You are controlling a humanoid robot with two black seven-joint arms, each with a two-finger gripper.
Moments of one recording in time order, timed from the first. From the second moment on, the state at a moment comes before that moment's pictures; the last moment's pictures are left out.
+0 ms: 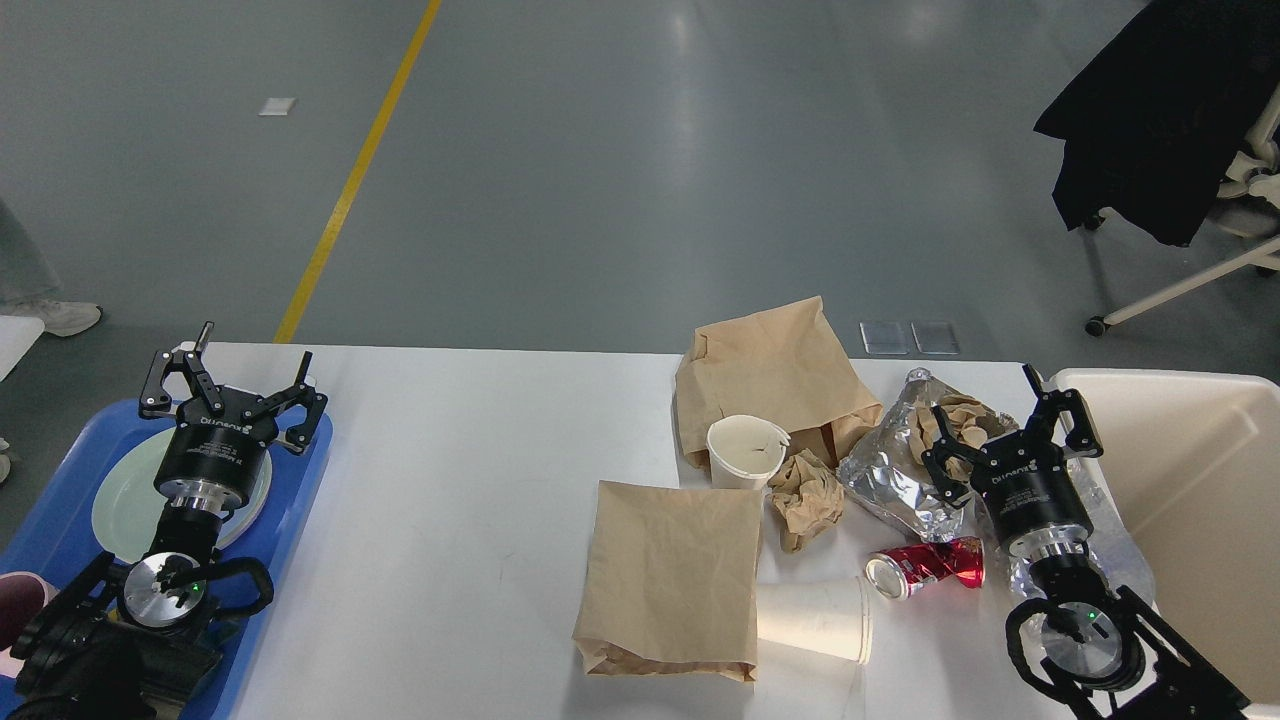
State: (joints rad) left arm -0.45 0.19 -1.39 -0.46 0.06 -0.72 -0.16; right arm 0.20 -0.19 1.23 0.84 -0.29 0.40 0.37
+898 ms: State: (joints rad) left arm -0.45 0.19 -1.39 -0.46 0.06 -0.72 -0.16; right arm 0.22 -0.35 1.27 0.82 -0.29 0.40 0.36
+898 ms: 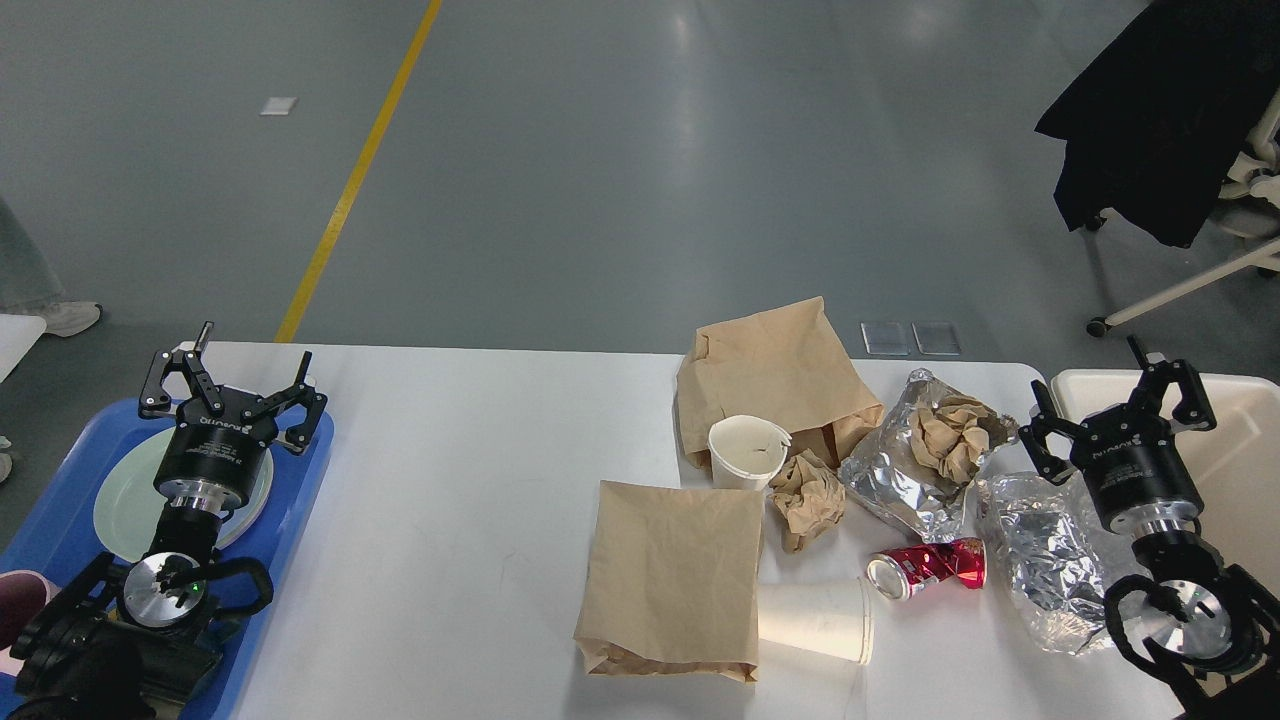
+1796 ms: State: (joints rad) left arm -0.45 0.19 -1.39 -0.46 0.06 -0.72 -0.16; right arm 0.19 -0.35 1.18 0.82 -0.30 0.37 0.36
